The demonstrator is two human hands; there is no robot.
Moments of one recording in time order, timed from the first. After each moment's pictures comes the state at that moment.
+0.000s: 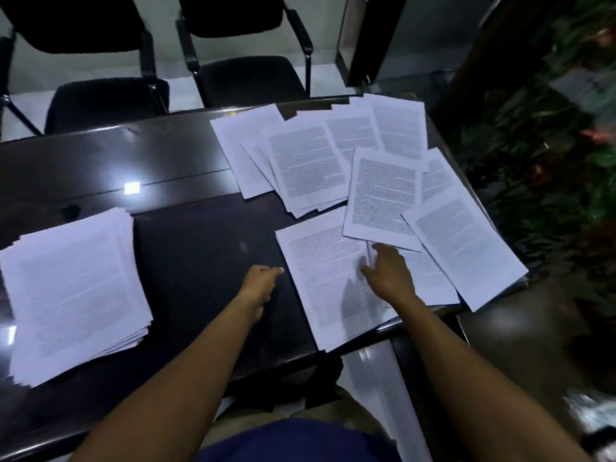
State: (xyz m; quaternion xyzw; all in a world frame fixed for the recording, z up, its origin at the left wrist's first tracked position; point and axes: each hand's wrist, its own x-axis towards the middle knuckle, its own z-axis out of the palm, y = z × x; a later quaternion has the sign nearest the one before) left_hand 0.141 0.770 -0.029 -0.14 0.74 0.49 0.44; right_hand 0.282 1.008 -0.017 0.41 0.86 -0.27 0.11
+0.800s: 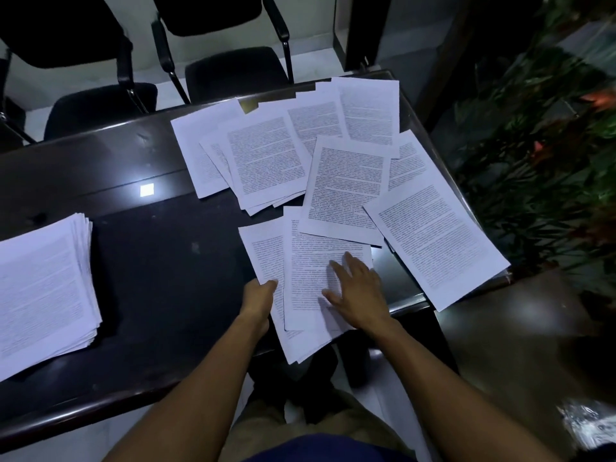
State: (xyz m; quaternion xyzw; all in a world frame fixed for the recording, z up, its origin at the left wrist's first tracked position) left_hand 0.235 0.876 -0.049 -0.22 0.69 0.58 0.38; right_hand 0.354 1.056 -0.060 0.22 0.94 -0.22 0.17
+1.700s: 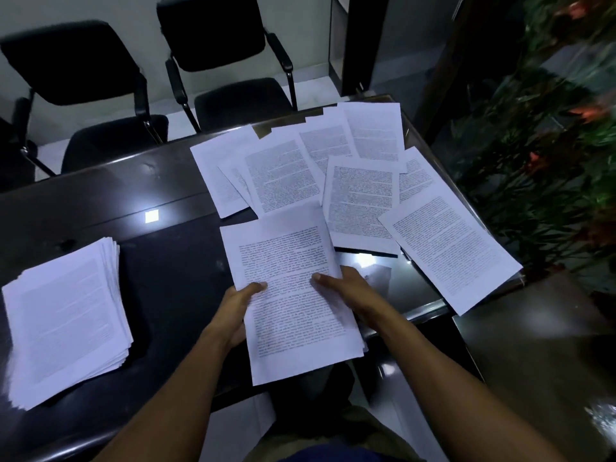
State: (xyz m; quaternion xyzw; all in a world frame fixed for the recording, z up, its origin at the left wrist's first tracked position) left_hand 0.178 0.790 -0.005 -0.15 0.59 0.66 0.44; right_hand 0.302 1.010 0.003 0.32 0.59 -0.74 0.10
